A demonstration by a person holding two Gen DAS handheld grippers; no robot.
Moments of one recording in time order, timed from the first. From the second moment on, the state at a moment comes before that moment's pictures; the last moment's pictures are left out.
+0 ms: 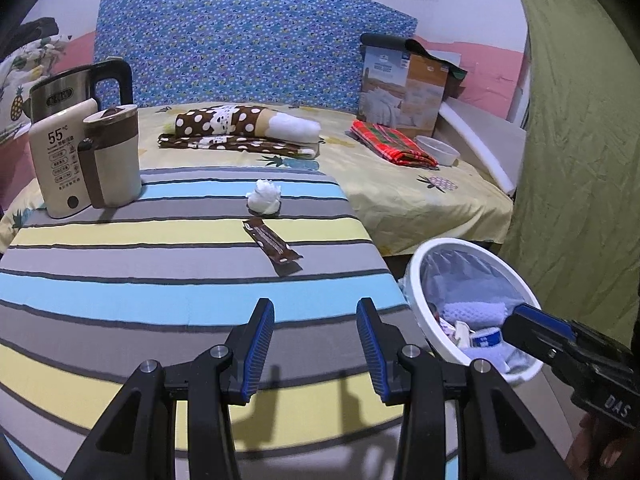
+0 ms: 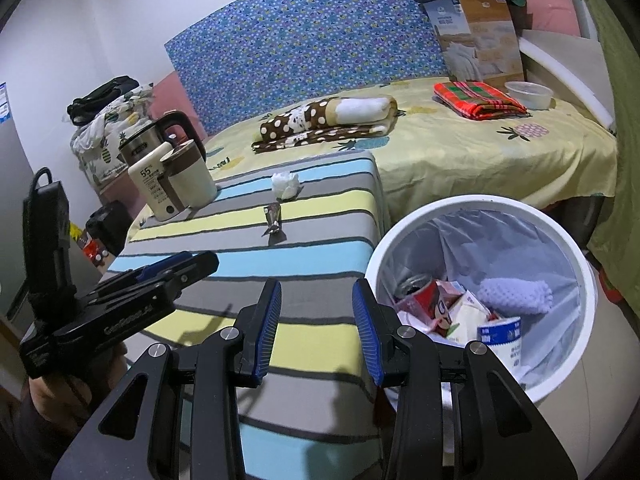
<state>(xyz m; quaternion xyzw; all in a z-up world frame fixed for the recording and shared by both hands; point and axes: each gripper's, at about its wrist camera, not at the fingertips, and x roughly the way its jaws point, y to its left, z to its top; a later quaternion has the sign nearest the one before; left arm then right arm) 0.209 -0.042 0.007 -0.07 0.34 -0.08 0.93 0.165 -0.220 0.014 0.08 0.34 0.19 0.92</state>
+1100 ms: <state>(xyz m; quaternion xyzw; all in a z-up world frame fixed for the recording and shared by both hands) 0.315 -0.021 -0.045 -0.10 0.41 -0.01 0.91 0.208 -0.222 0.011 0.09 0.35 0.20 0.91</state>
